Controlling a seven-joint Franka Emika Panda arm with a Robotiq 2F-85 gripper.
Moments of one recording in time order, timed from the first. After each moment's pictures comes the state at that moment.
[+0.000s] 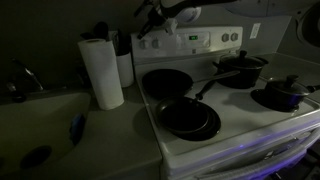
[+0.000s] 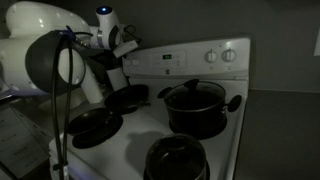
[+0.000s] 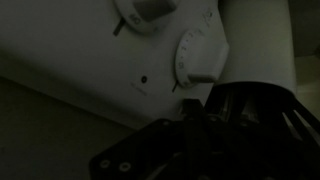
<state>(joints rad) 0.19 0.91 0.23 -0.80 0.10 2.51 -0.71</state>
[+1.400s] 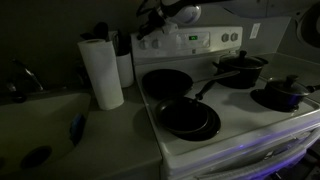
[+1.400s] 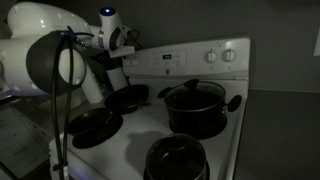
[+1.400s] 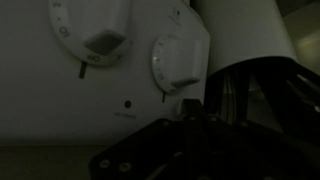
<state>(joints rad) 0.19 0.91 0.23 -0.81 0.19 2.52 -0.46</state>
